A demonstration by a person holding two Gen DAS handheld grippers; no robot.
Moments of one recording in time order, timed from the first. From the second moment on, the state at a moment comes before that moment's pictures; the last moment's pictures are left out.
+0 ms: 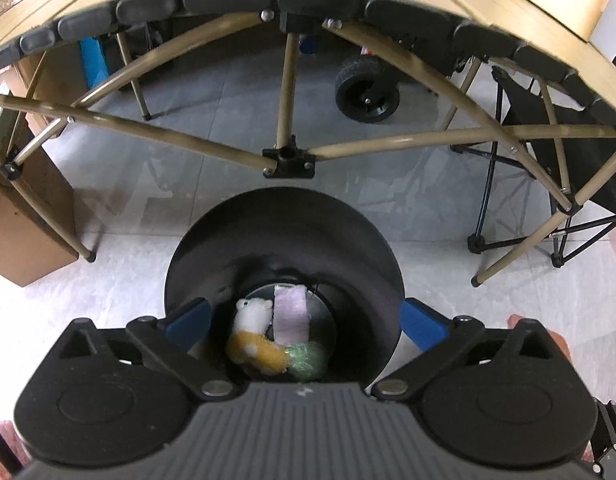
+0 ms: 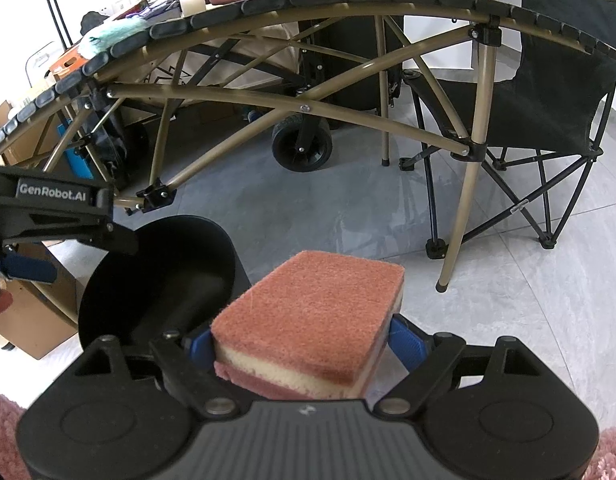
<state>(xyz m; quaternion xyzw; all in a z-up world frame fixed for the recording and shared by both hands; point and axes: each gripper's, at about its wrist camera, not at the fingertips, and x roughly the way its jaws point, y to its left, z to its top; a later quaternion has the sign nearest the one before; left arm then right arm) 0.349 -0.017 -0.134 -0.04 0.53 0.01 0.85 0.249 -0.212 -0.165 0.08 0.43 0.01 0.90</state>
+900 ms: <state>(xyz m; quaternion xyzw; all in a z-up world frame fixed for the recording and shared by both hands) 0.340 0.005 -0.133 -0.05 0.53 0.02 0.85 0.251 -0.200 -0.159 0.07 0.43 0.02 0.90</state>
